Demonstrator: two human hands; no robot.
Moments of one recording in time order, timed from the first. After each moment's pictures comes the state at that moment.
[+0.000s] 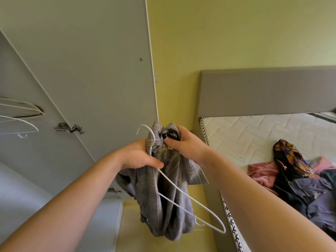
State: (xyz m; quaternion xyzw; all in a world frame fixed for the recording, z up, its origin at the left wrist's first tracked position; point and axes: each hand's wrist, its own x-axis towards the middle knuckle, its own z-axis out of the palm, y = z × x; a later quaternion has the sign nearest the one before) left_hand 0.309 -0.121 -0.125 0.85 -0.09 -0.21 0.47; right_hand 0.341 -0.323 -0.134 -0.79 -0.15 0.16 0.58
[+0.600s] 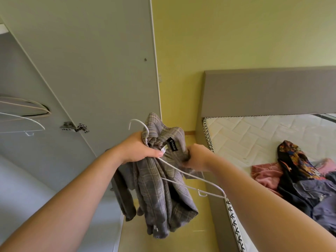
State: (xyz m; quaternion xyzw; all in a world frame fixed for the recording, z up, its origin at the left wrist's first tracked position) left_hand 0.311 -0.109 -0.118 0.86 -0.04 -0.14 0.49; right_hand 0.350 -0.341 -0.174 -0.96 -0.16 0.16 0.17
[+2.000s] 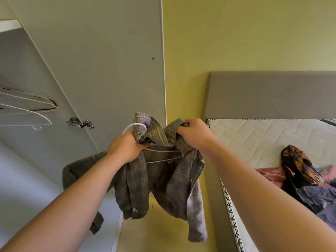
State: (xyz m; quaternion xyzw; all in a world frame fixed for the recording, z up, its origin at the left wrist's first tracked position) left_hand 0.312 -0.080 -0.144 0.97 0.11 0.04 0.21; right_hand 0.352 -0.307 -0.106 -0.86 -0.06 0.09 0.51
